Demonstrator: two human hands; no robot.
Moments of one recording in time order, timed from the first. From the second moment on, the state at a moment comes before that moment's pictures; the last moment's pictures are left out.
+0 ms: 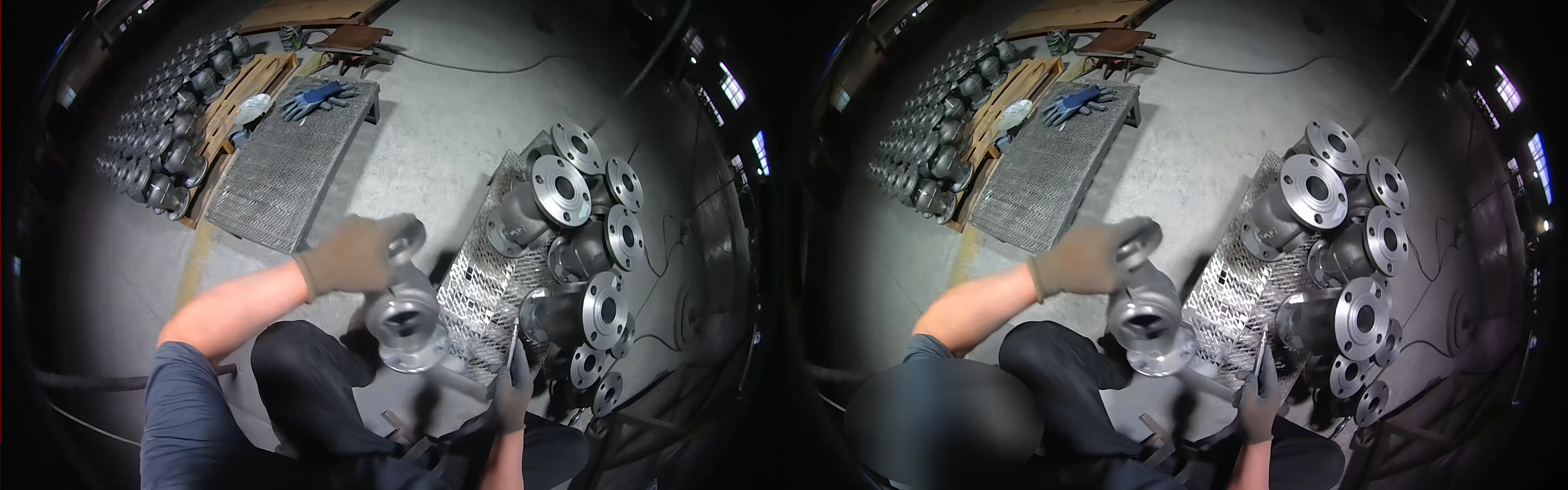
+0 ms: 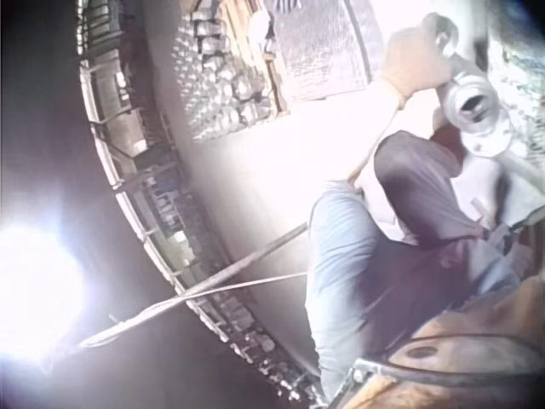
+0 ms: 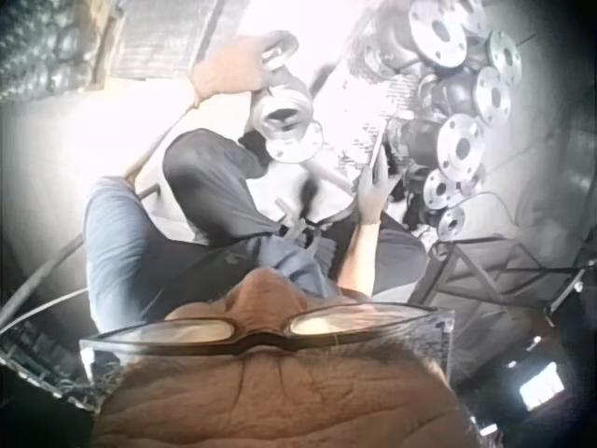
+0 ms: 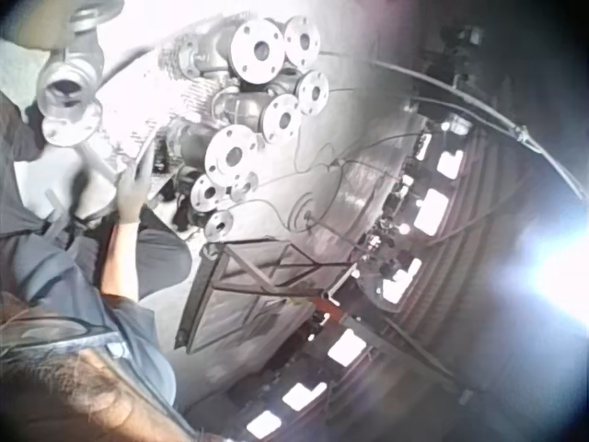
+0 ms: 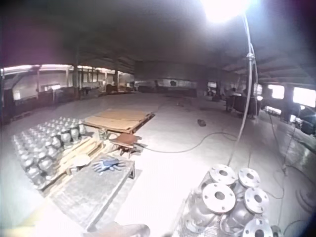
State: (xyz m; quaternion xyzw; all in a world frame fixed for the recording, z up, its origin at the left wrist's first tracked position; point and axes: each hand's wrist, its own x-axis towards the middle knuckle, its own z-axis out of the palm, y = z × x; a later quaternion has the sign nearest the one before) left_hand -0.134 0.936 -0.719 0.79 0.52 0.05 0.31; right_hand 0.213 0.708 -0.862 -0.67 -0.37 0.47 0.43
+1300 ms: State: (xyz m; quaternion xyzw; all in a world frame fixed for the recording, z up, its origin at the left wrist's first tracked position) left_hand 0.039 0.592 -1.088 0.69 -0.04 -0.44 0.58; right_hand 0.331 0.623 -0.731 -0.72 -0.19 0.21 0.63
